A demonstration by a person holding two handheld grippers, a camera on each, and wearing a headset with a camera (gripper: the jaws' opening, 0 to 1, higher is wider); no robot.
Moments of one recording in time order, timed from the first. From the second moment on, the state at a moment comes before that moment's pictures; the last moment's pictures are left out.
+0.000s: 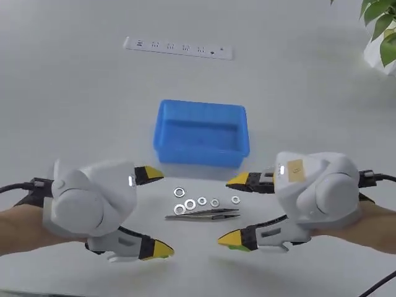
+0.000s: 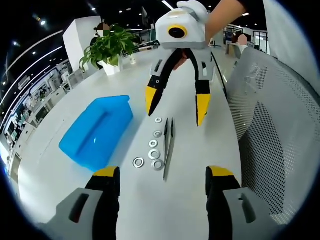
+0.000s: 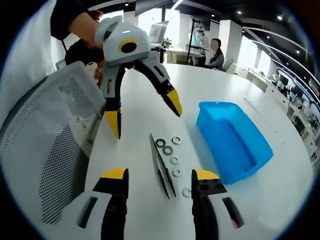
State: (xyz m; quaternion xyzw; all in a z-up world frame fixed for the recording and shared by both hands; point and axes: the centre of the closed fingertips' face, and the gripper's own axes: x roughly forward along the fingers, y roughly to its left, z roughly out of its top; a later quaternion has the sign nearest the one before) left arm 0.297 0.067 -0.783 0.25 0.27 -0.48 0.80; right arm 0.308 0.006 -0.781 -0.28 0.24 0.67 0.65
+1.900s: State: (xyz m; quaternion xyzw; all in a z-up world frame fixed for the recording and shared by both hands) left arm 0.293 0.048 -0.805 0.30 0.33 -0.52 0.73; right arm 0.304 0.018 -0.812 -0.34 0.27 0.67 0.60
